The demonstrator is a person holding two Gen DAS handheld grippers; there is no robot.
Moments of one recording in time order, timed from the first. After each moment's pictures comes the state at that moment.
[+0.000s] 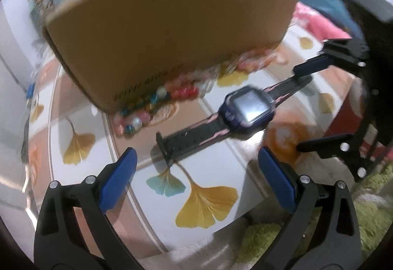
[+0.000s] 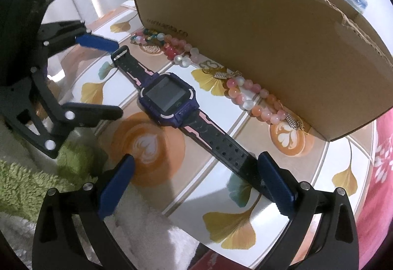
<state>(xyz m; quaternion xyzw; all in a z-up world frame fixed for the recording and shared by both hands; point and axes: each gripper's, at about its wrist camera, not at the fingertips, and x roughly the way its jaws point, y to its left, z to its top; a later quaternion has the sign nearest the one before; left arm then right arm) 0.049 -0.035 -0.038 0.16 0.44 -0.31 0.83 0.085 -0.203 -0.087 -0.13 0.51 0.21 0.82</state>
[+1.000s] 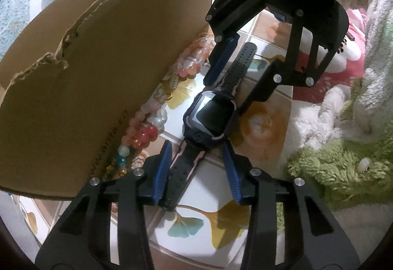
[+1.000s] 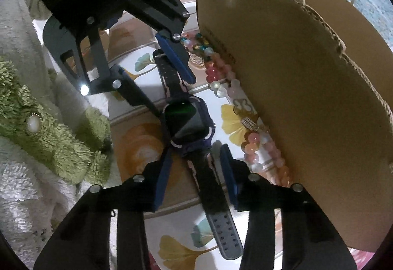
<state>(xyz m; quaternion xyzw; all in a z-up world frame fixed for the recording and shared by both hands) 0.080 -0.073 -0.041 0.30 0.42 -0.51 0.69 0.116 -0.190 -0.072 -0.25 0.49 0.40 0.74</state>
